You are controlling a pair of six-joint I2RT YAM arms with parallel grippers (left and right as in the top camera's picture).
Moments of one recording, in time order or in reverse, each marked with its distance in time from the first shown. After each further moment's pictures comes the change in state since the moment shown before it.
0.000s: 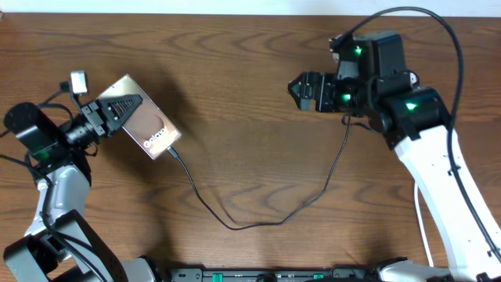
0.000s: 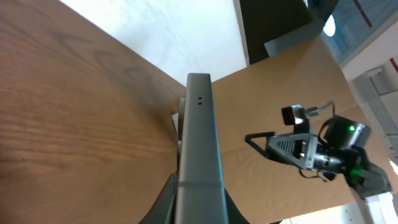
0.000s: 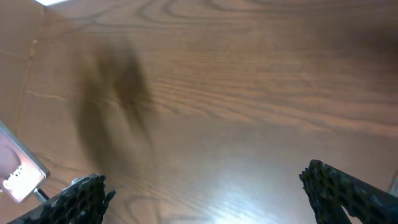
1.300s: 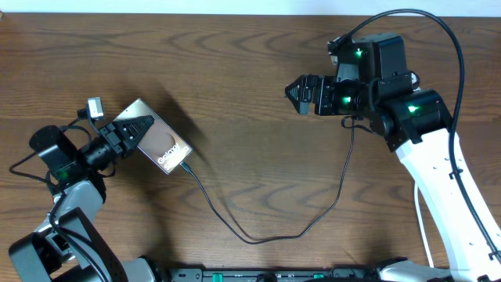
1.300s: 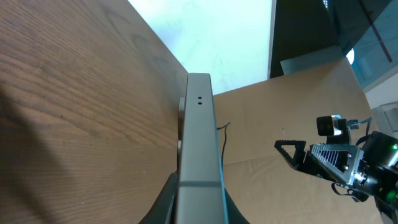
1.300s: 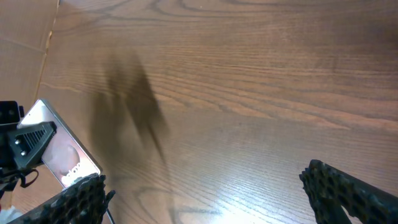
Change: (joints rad) left arm 0.000 0.000 -0.194 0.001 -0.104 0.073; right arm 0.008 -0.006 0.000 0.002 -0.050 -0.002
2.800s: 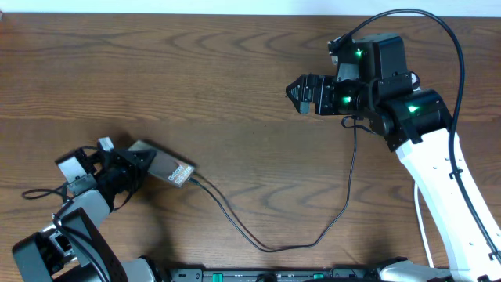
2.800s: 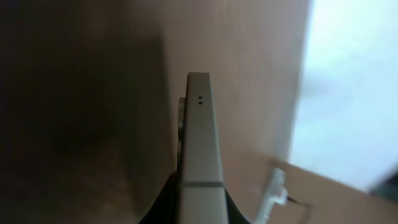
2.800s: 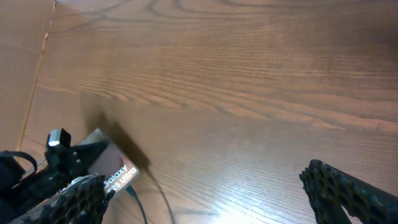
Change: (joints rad) left arm 0.000 -0.001 -0.108 -0.488 -0.557 0.087; right arm 0.000 0.000 0.000 0.000 0.017 0.000
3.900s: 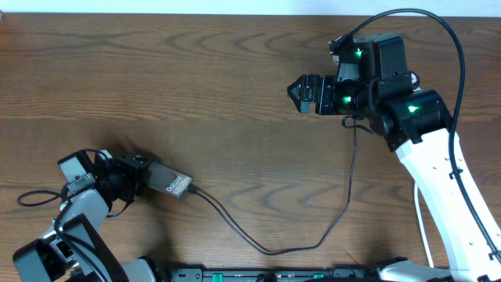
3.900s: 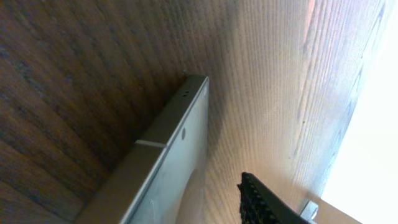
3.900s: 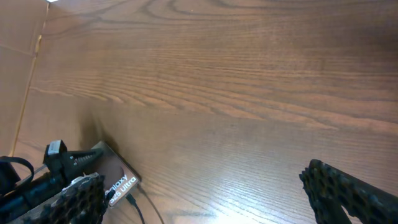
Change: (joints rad) left arm -0.001 -0.031 0.019 -0.185 -0.191 0.003; right arm 0.000 0.000 0.000 -0.002 0.018 0.000
